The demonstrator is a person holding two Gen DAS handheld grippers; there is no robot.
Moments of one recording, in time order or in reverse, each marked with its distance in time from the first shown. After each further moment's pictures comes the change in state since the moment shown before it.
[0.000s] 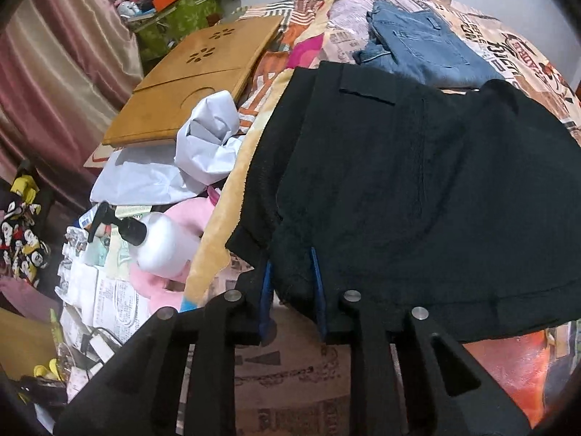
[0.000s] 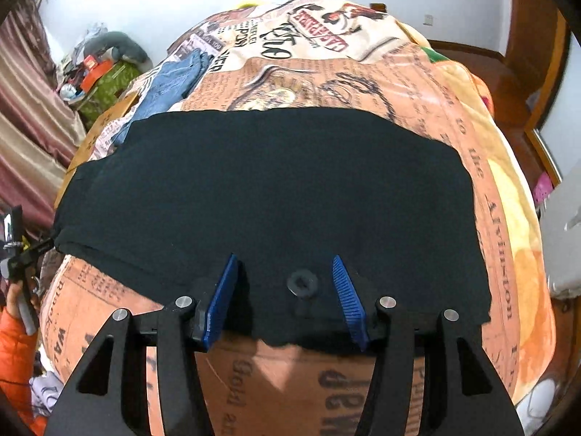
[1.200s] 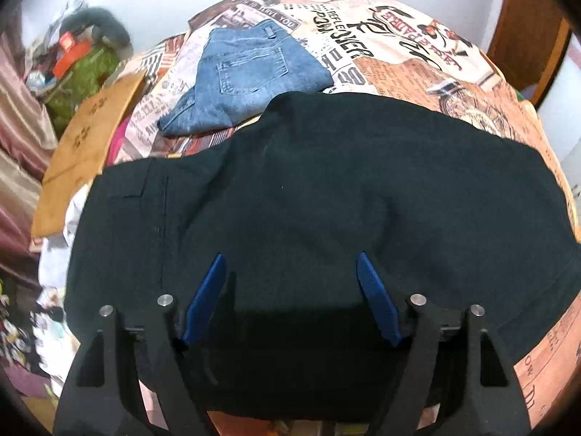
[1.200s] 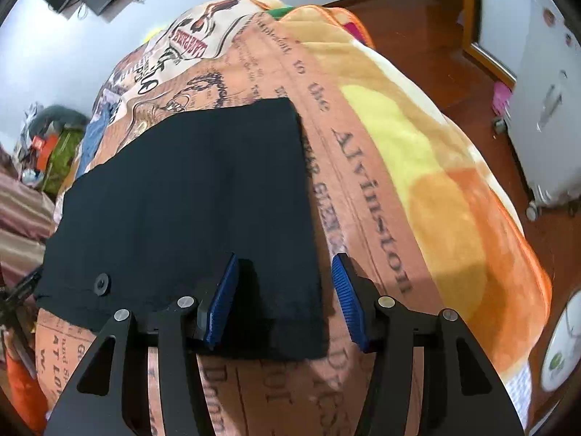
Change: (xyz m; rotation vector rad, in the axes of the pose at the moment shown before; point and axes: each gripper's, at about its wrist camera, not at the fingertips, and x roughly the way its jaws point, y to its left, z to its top) left arm -0.044 -0.173 0.032 0.249 -0.044 -0.234; right arm -0.011 -0.125 -0.027 0.327 -0.012 -0.035
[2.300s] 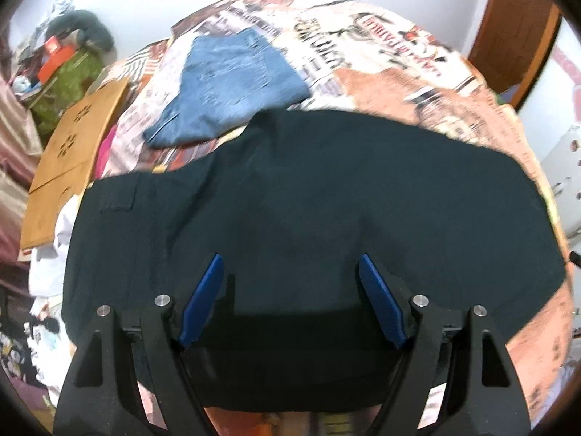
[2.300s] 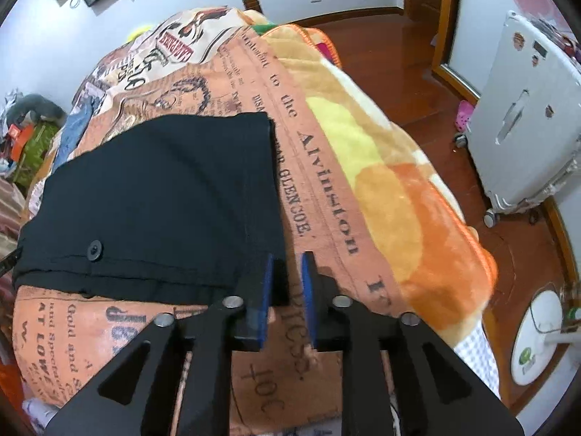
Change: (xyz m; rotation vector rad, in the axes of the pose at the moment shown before) left arm -0.020 -0.010 0.015 0.044 -0.015 -0.092; right arm -0.040 0.013 -0.012 -0.021 -0.051 -0.165
